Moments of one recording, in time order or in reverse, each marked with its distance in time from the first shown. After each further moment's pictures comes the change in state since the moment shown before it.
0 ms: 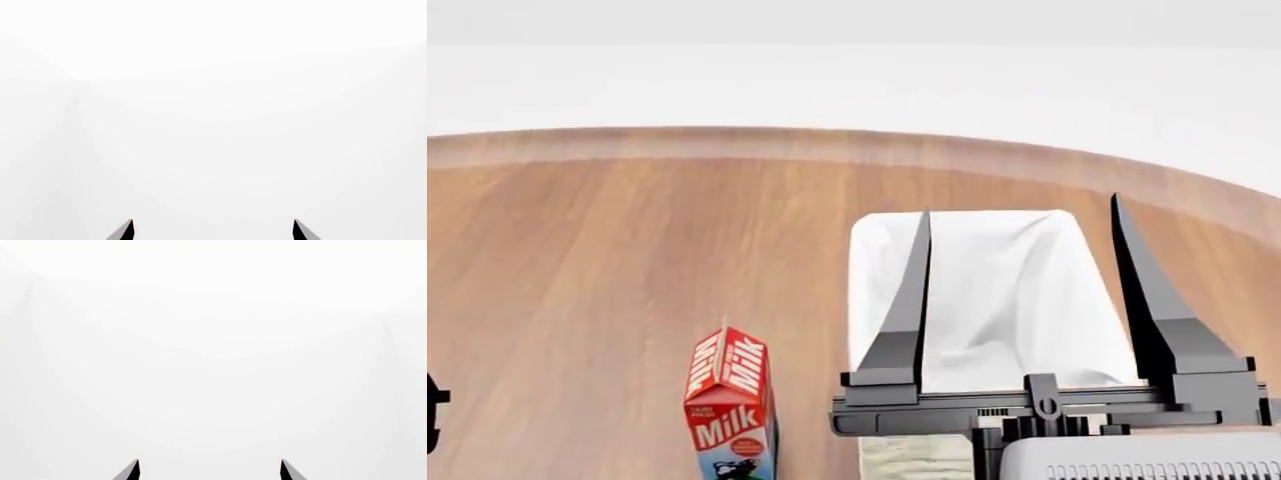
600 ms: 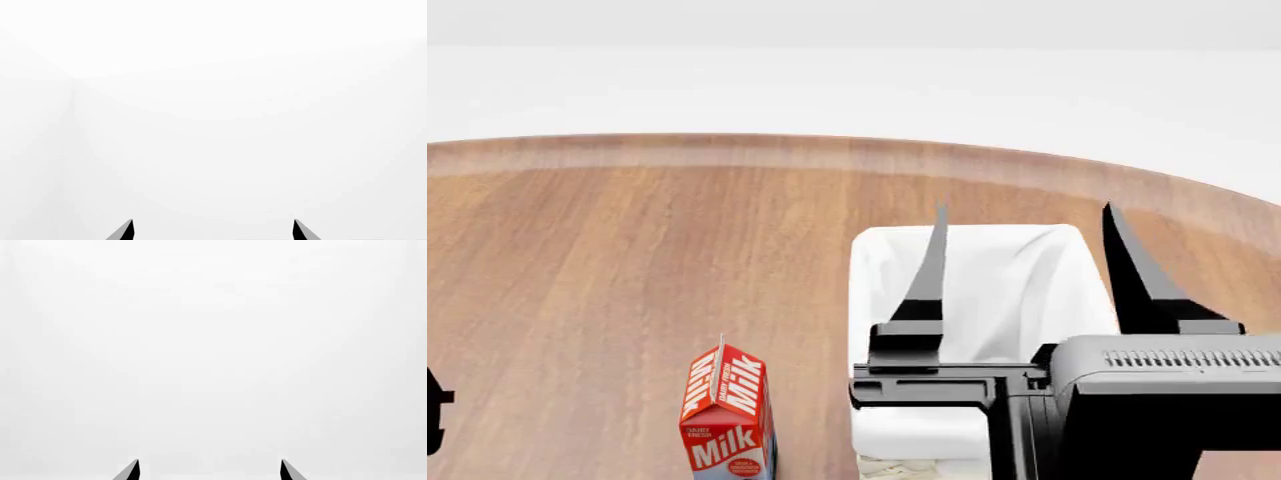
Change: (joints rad) left arm -0.002 -0.013 0.014 0.000 0.004 -0.007 -0.016; right arm 0.102 -0.021 0.114 -0.131 0.302 0.452 0.041
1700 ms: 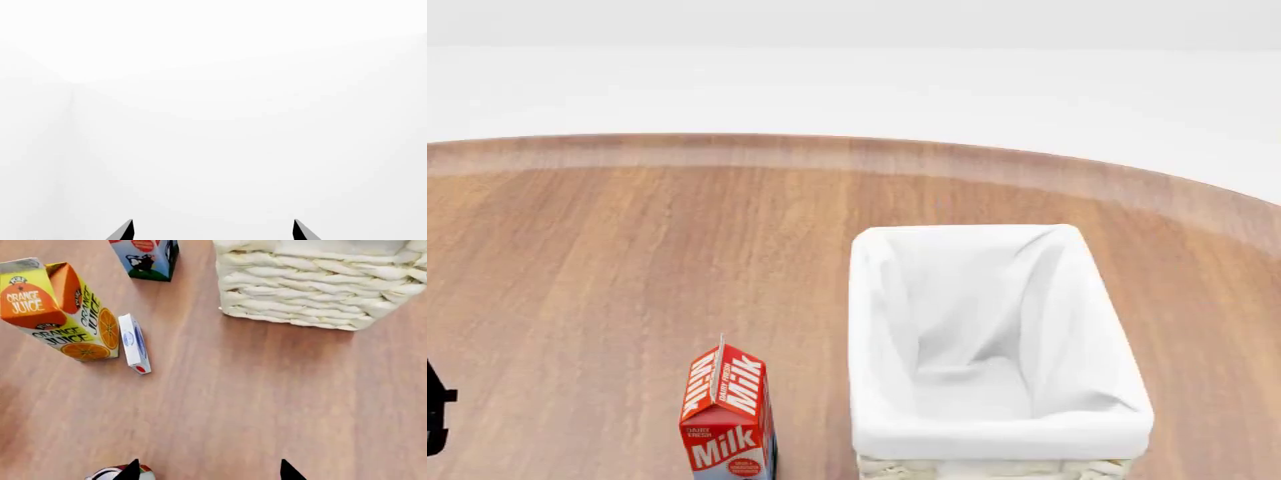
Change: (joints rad) left arm -0.016 -0.031 0.035 0.042 0.012 -0.052 -0.038; right arm -0.224 0.149 0.051 0.133 1.497 0.784 1.080
